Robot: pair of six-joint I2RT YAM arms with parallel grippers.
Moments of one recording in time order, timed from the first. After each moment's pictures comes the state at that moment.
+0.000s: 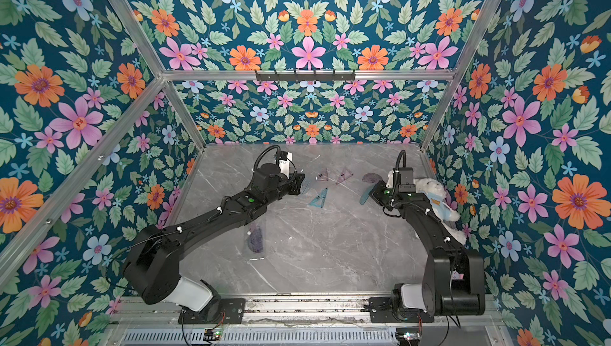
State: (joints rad) left arm -0.69 1.52 1.04 0.12 0.03 -0.51; right arm -0.03 1.39 0.90 -0.35 -0.40 0.70
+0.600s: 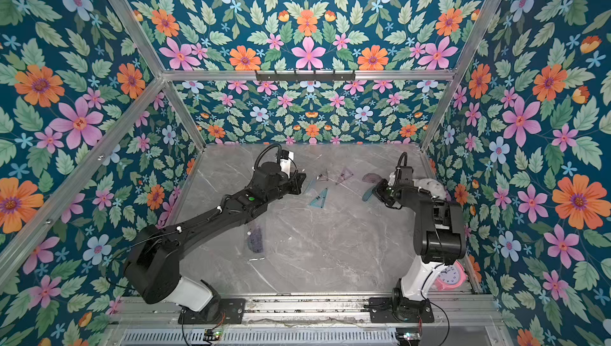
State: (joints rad) left arm -0.69 1.53 1.07 0.09 0.05 -0.51; right arm -0.12 1.78 1.00 -0.14 -0.48 0.69
